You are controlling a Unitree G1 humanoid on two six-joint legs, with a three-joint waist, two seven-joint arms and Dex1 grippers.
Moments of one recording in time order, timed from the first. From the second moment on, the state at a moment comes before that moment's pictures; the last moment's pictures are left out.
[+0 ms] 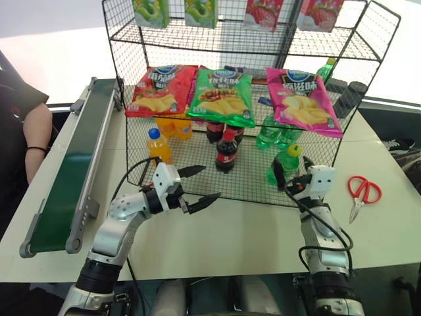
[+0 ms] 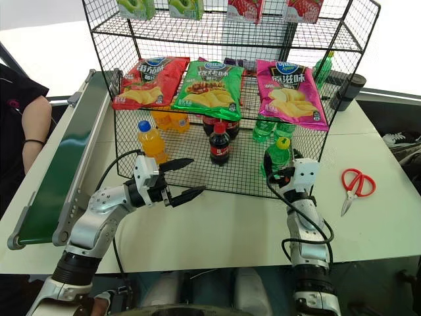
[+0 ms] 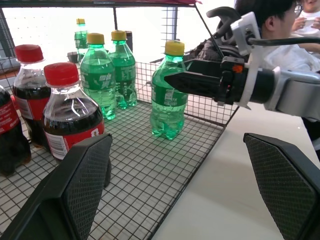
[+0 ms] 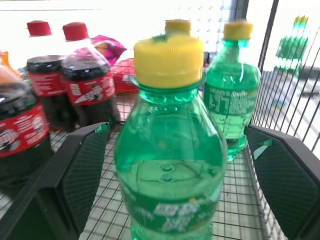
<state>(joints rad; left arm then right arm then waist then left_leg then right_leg) -0.19 0.37 -0.11 -0.15 -0.37 0.14 -0.91 -0.07 -0.18 -0.17 0.06 0.18 -0.18 0.26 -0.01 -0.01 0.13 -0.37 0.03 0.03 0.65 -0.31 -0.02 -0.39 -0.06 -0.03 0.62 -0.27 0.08</state>
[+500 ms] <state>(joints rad) -0.16 0.46 -0.09 -0.13 -0.35 0.14 -0.92 0.19 -0.41 -0.13 -0.36 0.27 0.02 0.48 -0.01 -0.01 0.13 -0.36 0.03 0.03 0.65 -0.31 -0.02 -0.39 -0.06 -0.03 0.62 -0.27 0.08</state>
